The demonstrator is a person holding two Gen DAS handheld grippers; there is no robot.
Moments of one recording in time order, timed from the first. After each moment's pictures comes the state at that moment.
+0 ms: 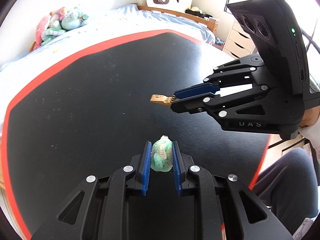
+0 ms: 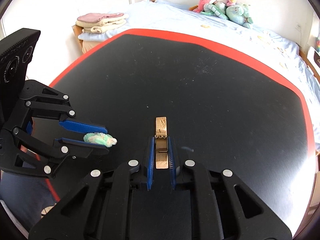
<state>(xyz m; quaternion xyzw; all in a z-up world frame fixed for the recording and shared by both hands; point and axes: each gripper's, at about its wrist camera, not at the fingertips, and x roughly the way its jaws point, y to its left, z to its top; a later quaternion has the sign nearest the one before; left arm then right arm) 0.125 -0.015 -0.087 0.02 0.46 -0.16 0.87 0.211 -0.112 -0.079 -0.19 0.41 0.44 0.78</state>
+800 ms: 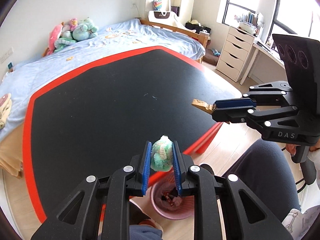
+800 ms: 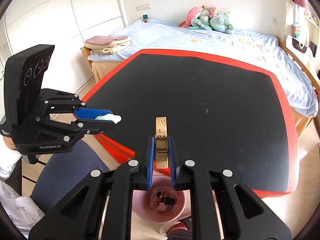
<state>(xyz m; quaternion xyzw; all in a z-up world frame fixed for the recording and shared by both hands) 0.010 -0.050 -0.021 0.01 0.43 -0.13 0.90 0.053 -0.199 -0.004 -0.11 0.39 0.41 0.81</state>
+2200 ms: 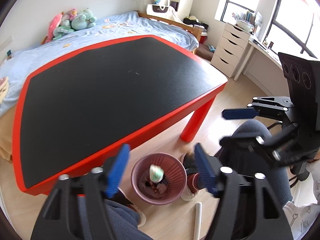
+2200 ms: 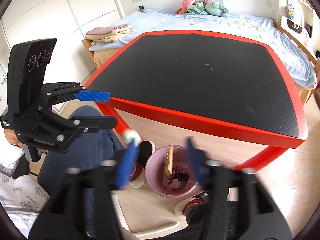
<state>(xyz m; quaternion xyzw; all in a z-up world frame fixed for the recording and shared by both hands) -0.042 -0.068 -0.047 -0.02 0.44 -0.14 0.89 -0.013 -0.243 -0.035 -0.09 0.44 0.40 0.80</state>
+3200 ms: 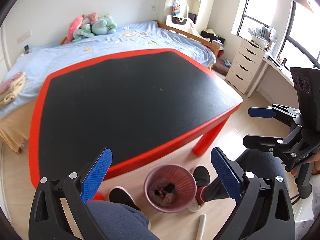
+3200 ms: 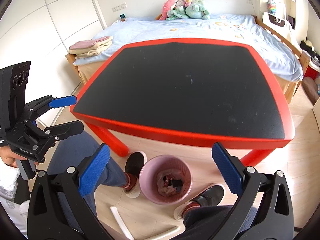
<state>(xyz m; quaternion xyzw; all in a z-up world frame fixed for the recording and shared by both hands) -0.039 -0.040 -0.020 -0.04 0.41 -0.08 0.91 0.011 -0.247 -0.011 -0.06 0.43 0.35 0.83</state>
